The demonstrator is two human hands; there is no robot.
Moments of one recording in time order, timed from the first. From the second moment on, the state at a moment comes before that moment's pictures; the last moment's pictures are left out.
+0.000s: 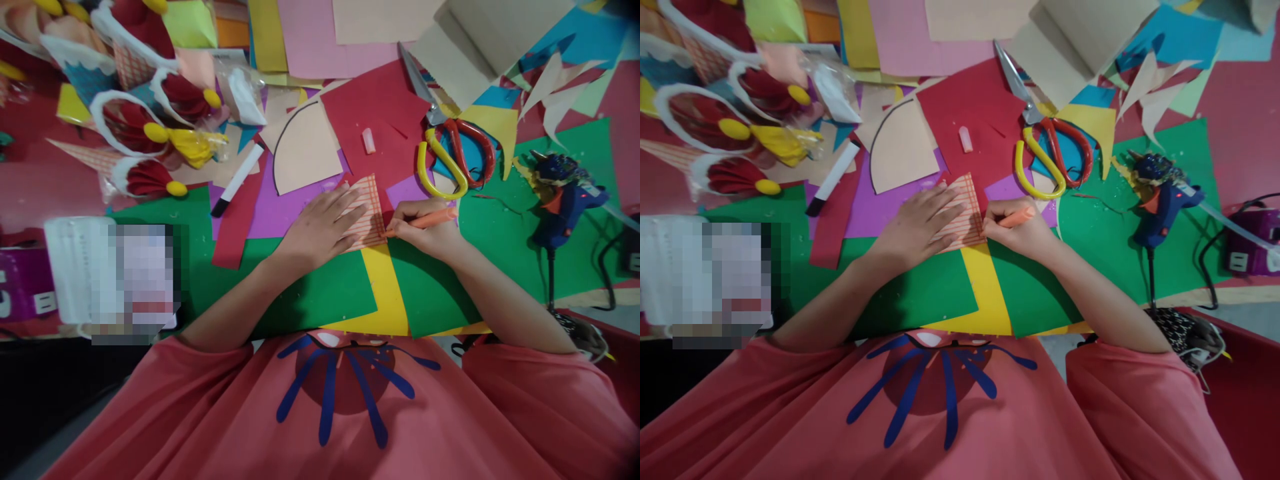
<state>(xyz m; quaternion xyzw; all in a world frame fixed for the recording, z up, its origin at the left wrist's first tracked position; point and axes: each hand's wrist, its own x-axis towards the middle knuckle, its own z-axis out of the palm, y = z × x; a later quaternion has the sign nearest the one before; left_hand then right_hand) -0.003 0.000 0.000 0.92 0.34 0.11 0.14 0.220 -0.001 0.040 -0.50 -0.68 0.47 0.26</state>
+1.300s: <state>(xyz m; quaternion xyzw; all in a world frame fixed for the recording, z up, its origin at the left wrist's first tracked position) 0.000 -0.008 0.016 0.95 0.25 0.11 0.17 0.225 0.004 0.028 -0.54 -0.65 0.42 0.34</state>
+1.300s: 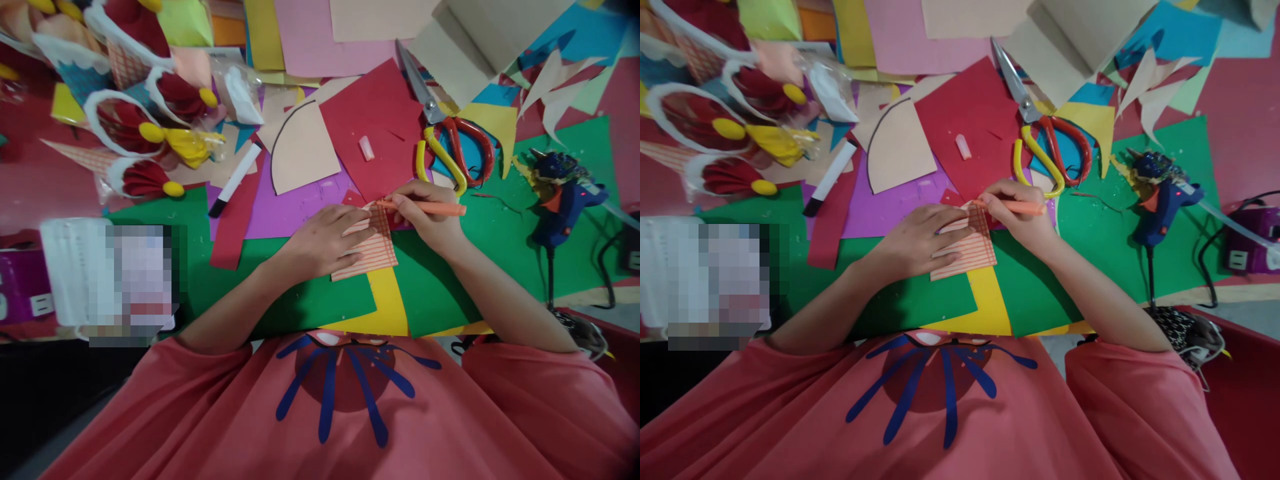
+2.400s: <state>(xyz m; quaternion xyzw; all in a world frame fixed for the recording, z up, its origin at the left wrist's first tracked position) 0.001 -0.007 0.016 0.95 0.24 0.12 0.16 0.224 0.007 0.032 -0.53 -0.64 0.46 0.31</state>
